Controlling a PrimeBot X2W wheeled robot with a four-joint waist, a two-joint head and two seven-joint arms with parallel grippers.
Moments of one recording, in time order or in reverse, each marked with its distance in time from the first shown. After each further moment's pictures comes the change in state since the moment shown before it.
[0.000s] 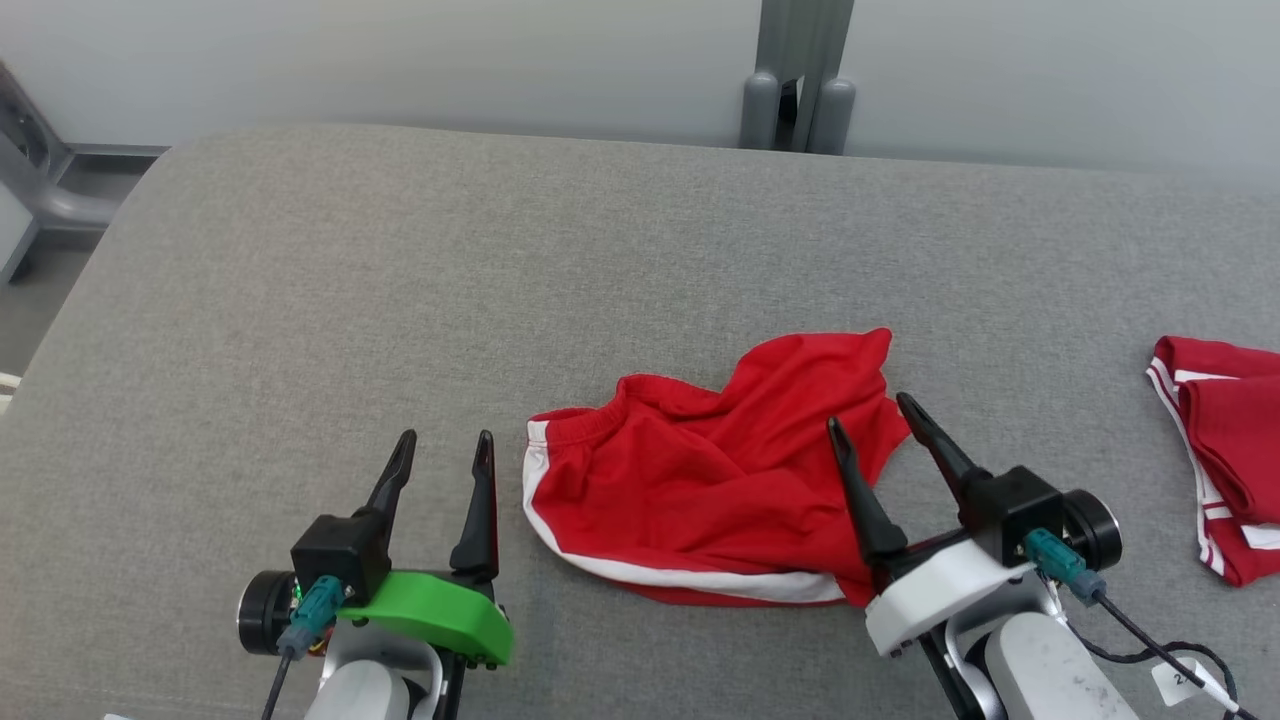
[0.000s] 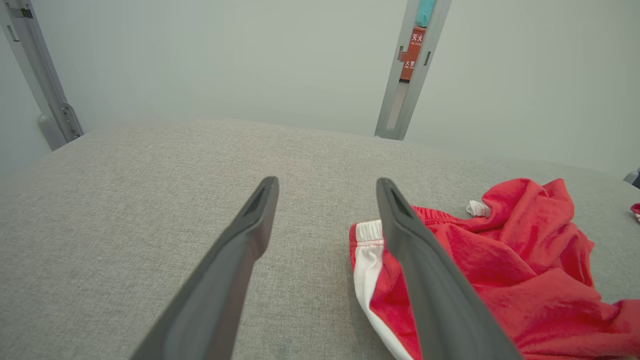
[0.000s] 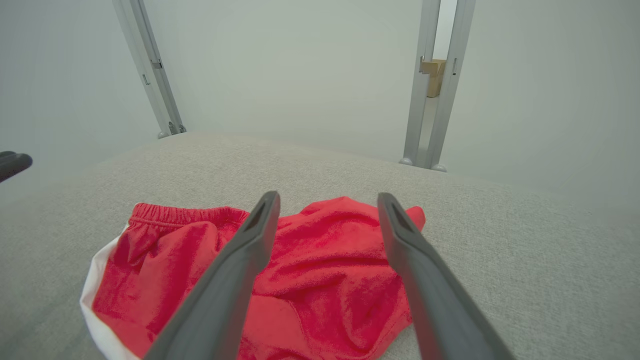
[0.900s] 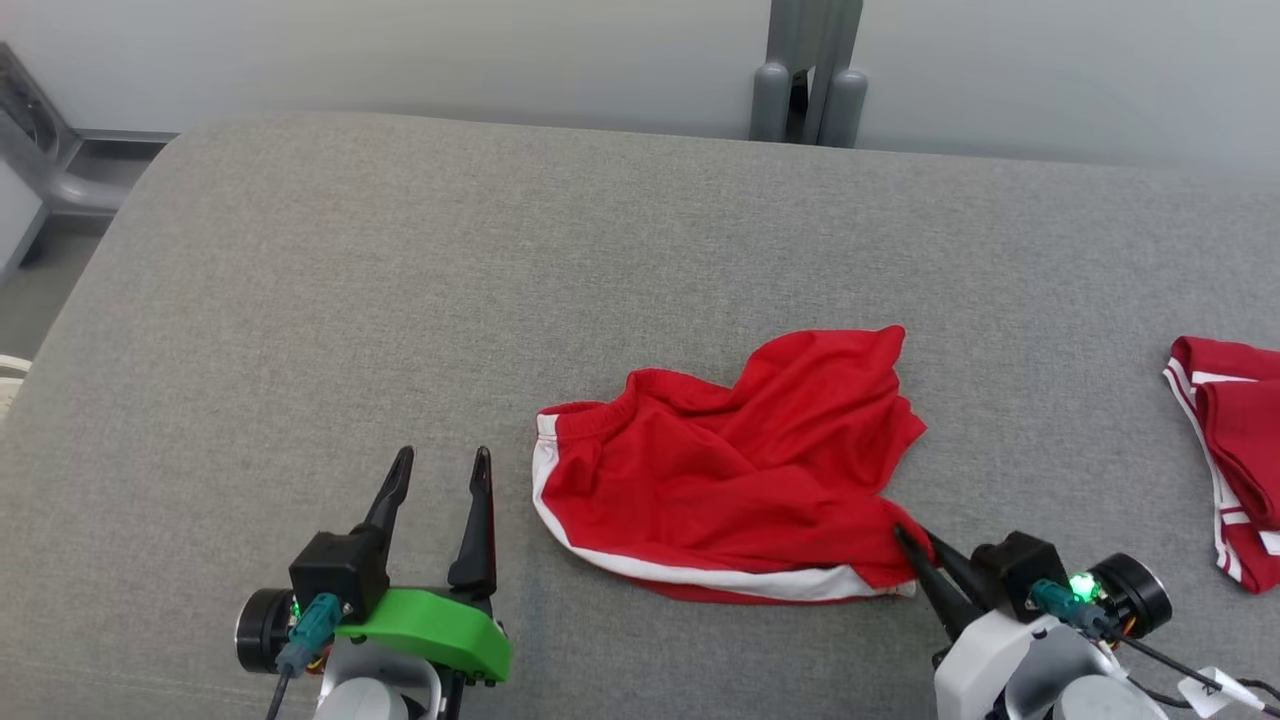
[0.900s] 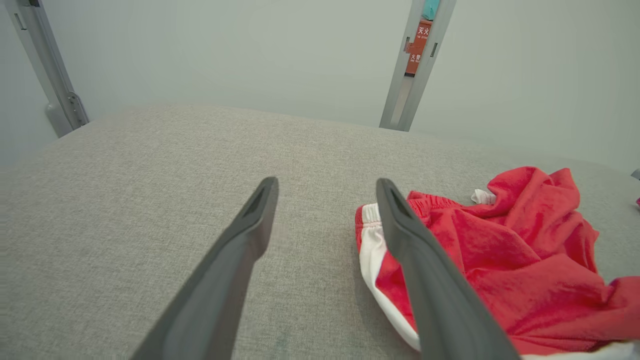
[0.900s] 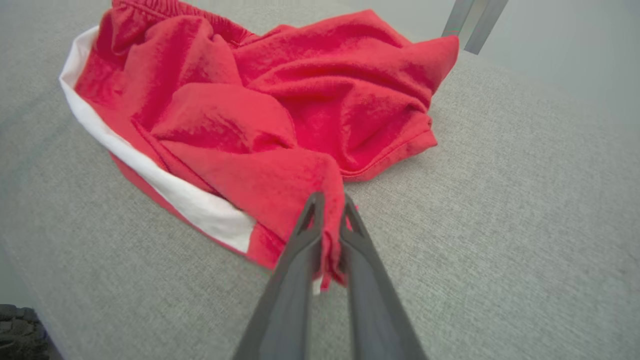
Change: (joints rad) left arm 0.034 0.002 0.003 -0.021 0.000 0.006 0.000; right arm 0.106 -0.224 0.146 -0.010 0.035 0.000 0.171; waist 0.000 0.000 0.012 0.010
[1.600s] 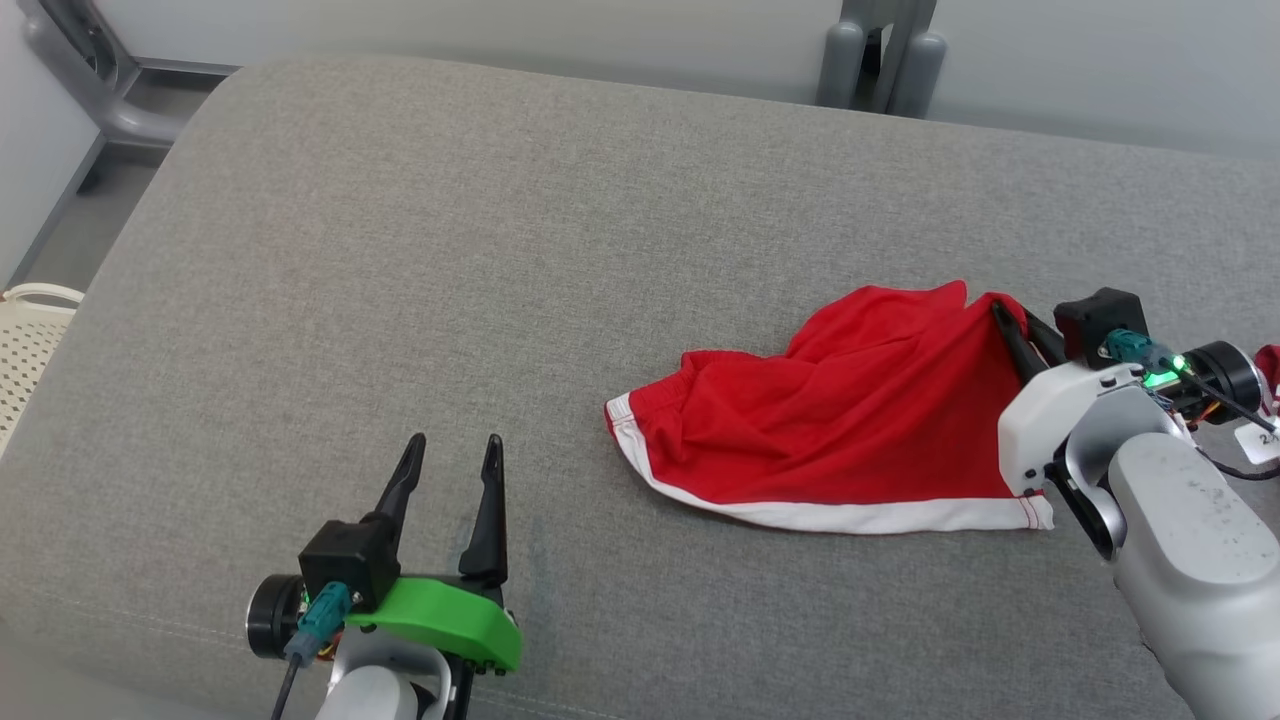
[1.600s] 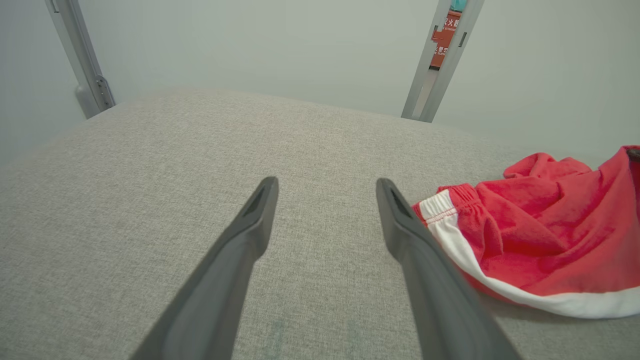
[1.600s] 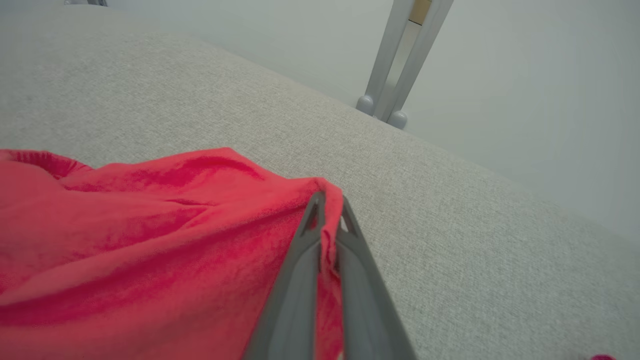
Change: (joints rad) left arm -0.018 -0.011 -0.008 0.000 0.002 -0.006 0.000; right arm -0.477 -0.029 -0.068 0.416 0.046 0.000 -0.015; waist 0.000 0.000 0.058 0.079
